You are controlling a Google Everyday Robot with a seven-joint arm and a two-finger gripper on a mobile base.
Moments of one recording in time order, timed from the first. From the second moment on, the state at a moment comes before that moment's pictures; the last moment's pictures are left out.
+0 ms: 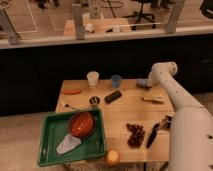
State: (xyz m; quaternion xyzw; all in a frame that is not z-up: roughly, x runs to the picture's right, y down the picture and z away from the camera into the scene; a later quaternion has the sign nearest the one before) arm 0.327 -0.035 0.982 -0.11 -0.01 0.06 0.99
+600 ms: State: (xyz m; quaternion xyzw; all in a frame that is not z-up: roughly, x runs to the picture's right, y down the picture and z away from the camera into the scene) arm 0.307 -0.052 0.868 -0.06 -0.09 0.02 0.99
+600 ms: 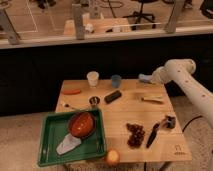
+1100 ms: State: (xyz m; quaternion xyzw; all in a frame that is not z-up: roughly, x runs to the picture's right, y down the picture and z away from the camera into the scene) arm 0.222 -0.061 0.789 -0.02 -0.20 -0.06 0.98
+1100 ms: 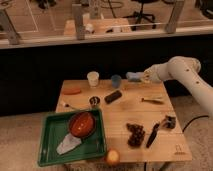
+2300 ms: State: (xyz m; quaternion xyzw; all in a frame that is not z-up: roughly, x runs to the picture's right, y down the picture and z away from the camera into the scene) arm 0.152 -0.035 0.740 0.07 -0.24 -0.16 0.95
